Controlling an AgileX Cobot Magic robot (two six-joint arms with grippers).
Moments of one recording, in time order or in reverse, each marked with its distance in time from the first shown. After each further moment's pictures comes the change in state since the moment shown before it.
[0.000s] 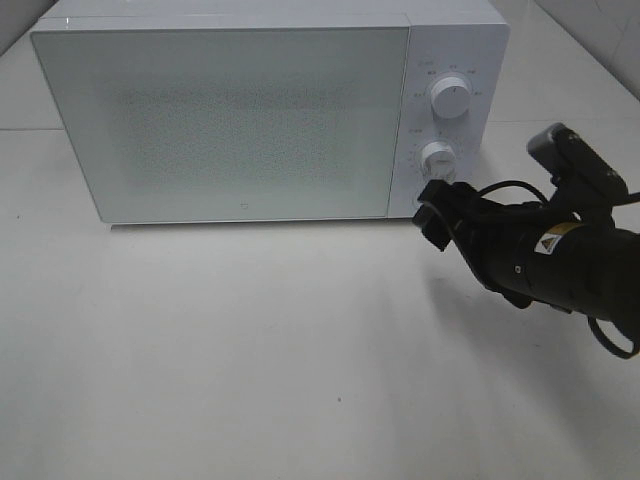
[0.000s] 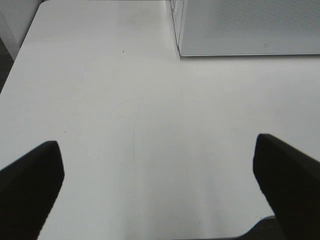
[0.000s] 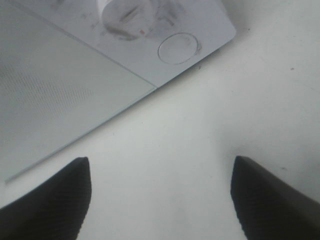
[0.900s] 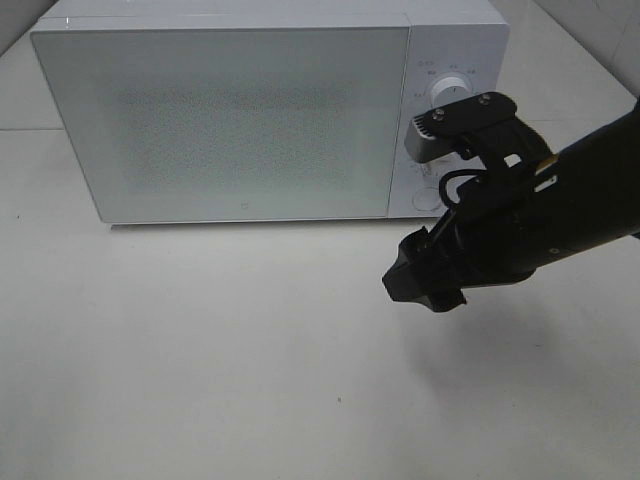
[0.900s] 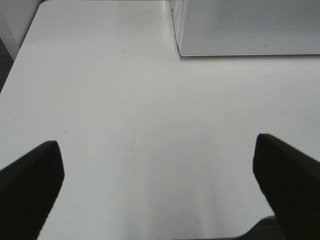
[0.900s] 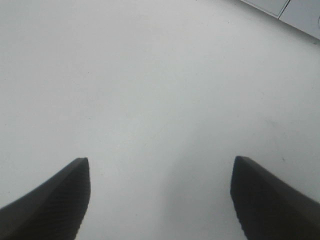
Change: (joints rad) left arm 0.000 0.000 0.000 0.000 0.000 0.000; right arm 0.000 -0.192 -0.249 -0.203 0.845 -0.697
